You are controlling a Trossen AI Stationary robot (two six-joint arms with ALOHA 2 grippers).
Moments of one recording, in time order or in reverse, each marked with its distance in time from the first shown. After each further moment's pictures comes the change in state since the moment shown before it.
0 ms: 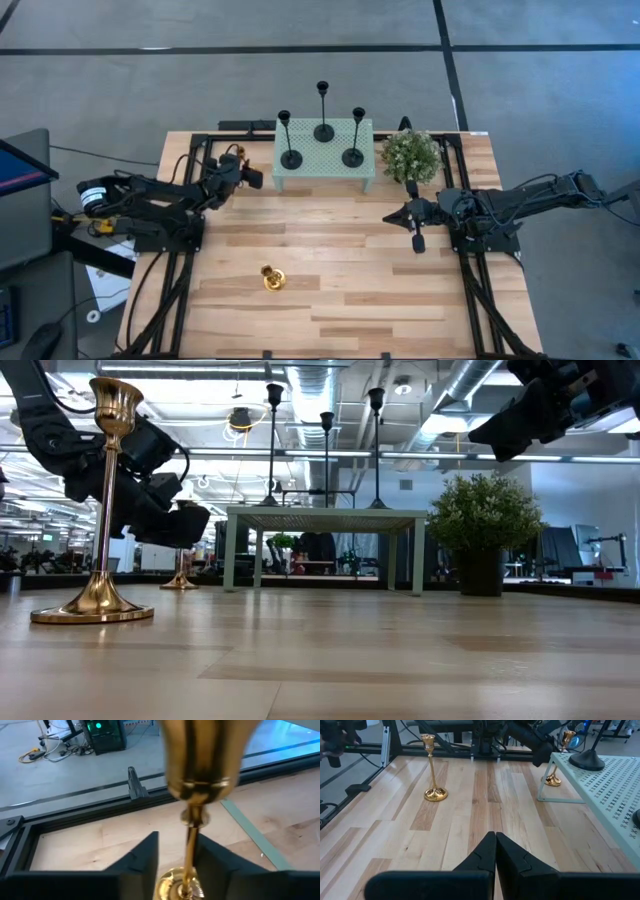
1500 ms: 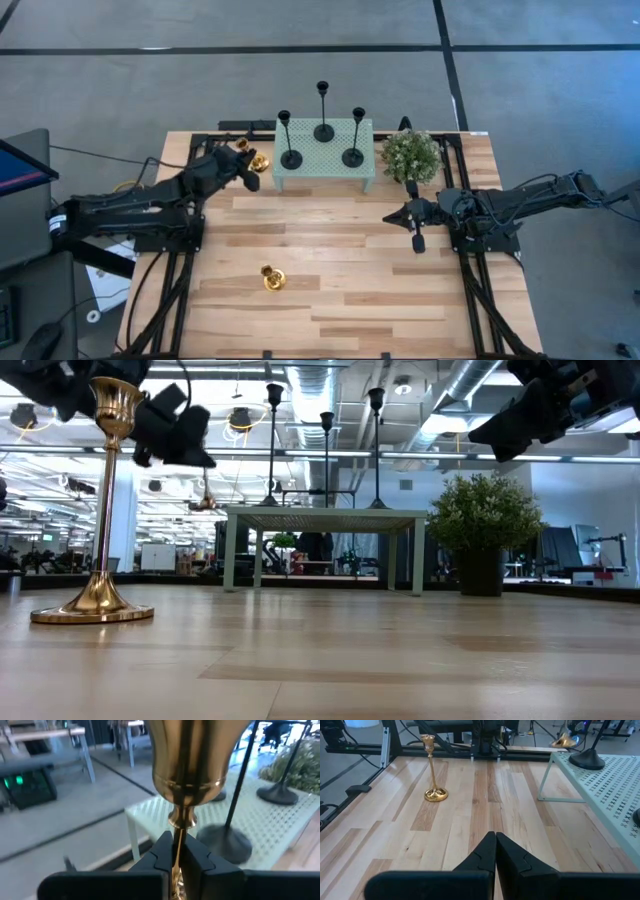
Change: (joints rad) left arm -0.149 -0.505 0.231 -0.444 0.197 0.207; right arm 0.000 0.000 0.000 0.000 0.000 0.008
